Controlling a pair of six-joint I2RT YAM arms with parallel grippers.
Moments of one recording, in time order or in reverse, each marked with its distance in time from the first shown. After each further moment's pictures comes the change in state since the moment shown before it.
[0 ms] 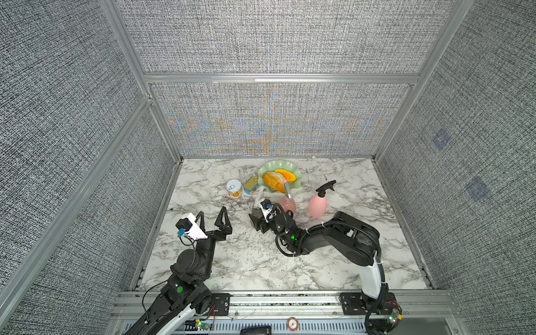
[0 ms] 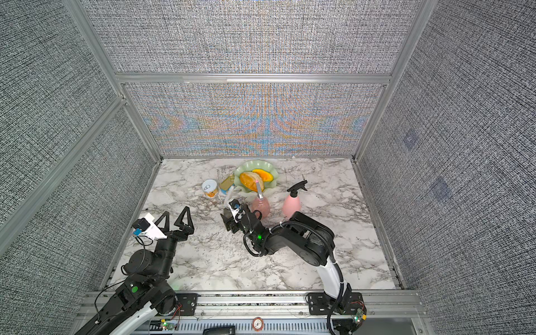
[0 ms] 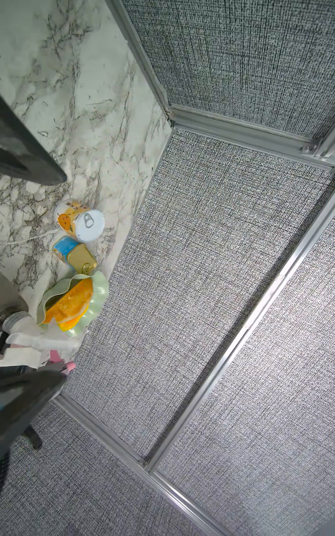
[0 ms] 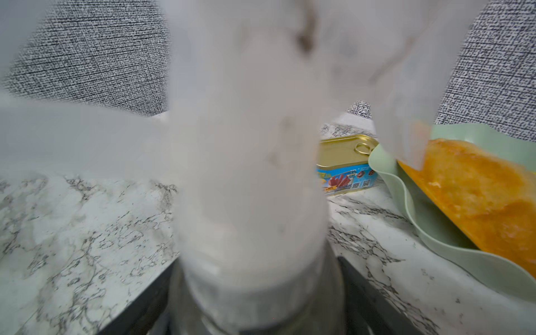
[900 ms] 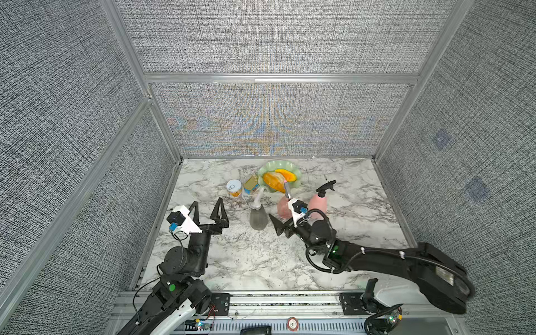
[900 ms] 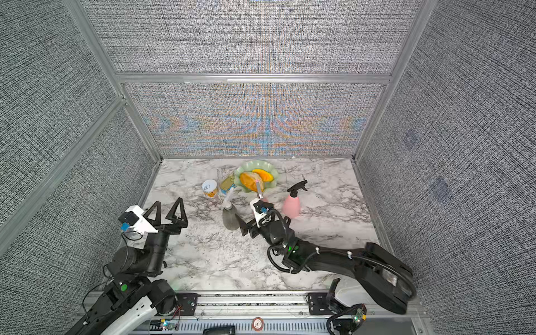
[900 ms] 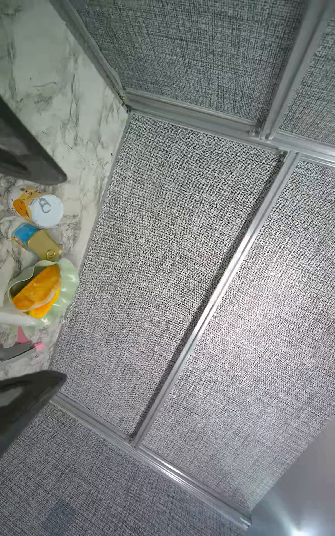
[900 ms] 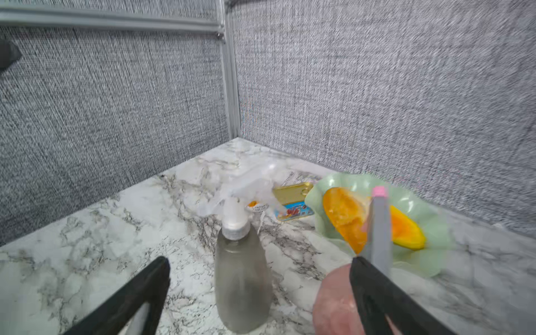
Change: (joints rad) left arm 0.000 0.101 0.204 0.003 0.033 0.117; right arm 0.047 -0.787 -0.330 -0.285 0.142 -0.016
